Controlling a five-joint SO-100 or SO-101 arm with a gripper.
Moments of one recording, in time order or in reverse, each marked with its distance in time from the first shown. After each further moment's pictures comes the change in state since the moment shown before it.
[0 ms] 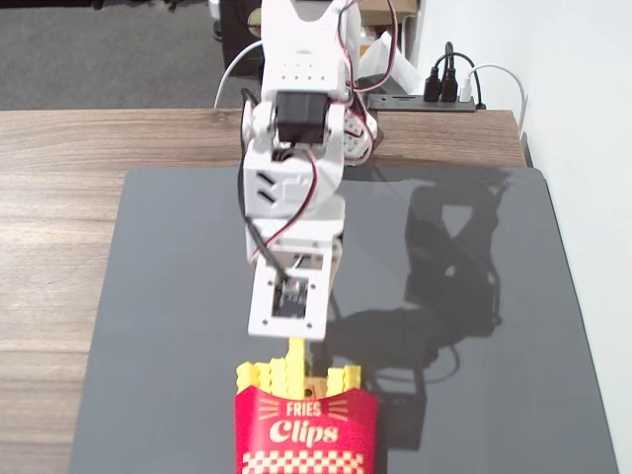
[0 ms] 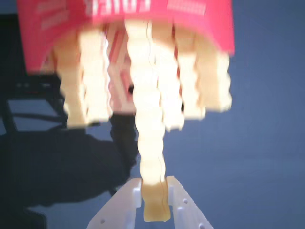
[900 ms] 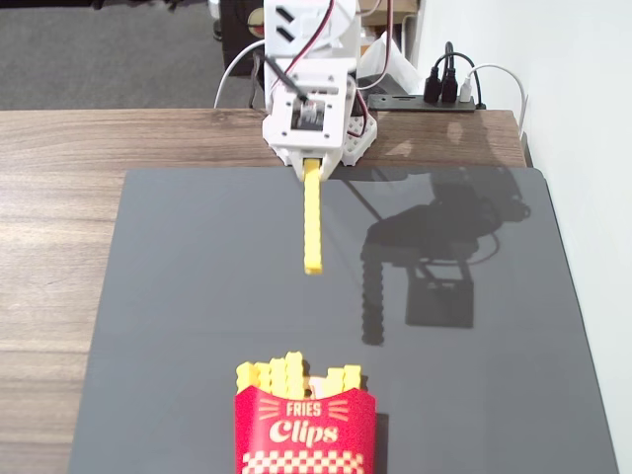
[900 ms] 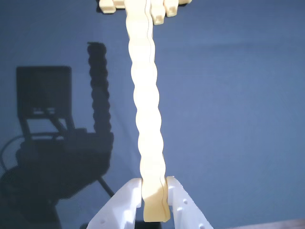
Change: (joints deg) arm -1.4 57.2 29.1 21.9 1.3
